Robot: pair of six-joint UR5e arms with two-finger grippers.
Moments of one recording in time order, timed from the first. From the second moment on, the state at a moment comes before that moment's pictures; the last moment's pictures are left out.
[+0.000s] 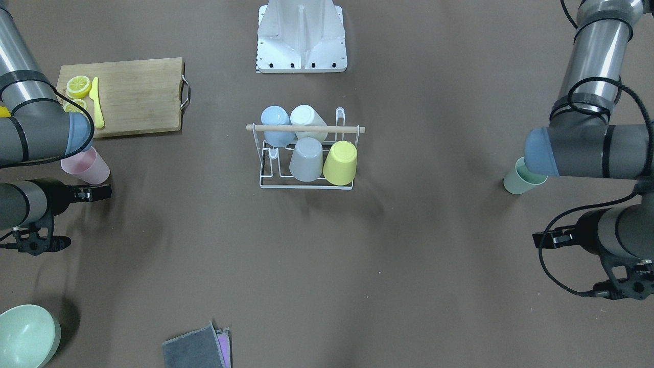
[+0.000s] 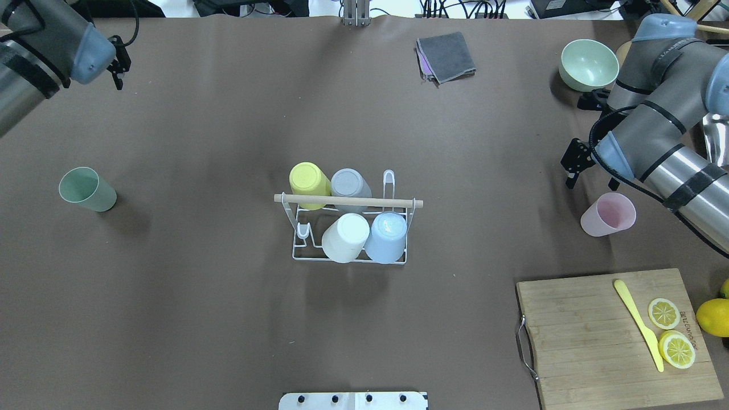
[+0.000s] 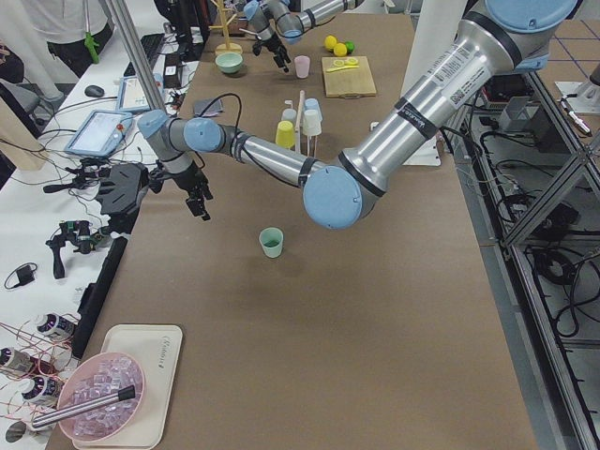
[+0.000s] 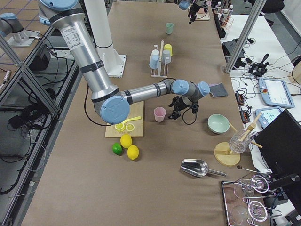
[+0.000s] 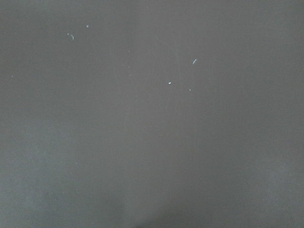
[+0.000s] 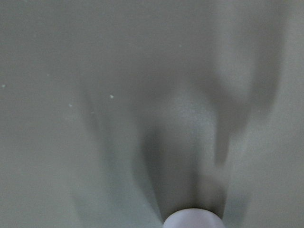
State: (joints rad) left arm -1.15 -2.31 -1.15 -1.22 -2.20 -0.42; right arm 1.03 -1.12 1.33 -1.99 2.52 0.22
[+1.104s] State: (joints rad) left arm -1.11 -2.30 -1.26 -0.94 -2.14 -0.02; right arm 1.01 -1.13 1.31 -2.06 2.52 0.11
